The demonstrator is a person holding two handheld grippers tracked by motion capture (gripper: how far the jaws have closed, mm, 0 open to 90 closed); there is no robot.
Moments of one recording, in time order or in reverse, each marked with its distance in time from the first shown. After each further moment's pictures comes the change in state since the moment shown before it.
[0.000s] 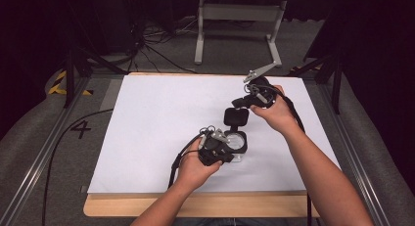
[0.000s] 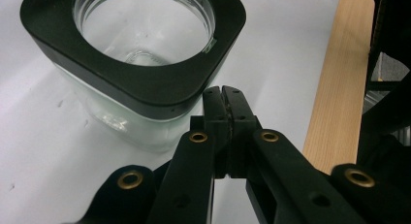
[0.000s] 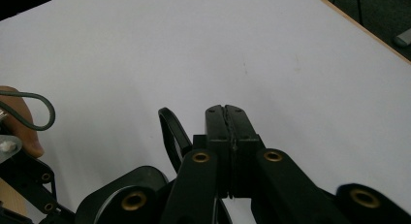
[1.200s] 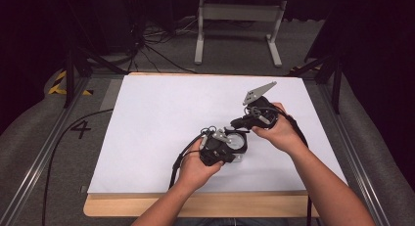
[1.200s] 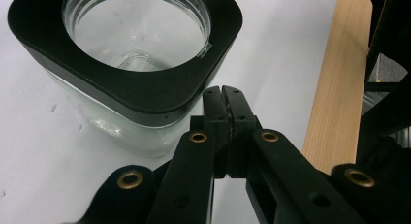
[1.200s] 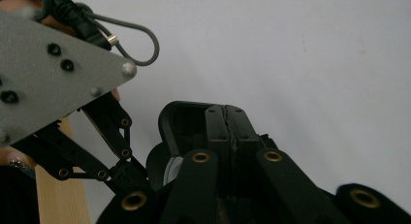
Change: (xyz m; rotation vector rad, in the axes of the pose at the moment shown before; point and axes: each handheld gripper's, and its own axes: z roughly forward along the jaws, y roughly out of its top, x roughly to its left) left arm -0.001 0.001 0.003 -0.010 0.000 -0.004; right arm 0.045 -0.031 -0.002 0.040 0.089 -0.088
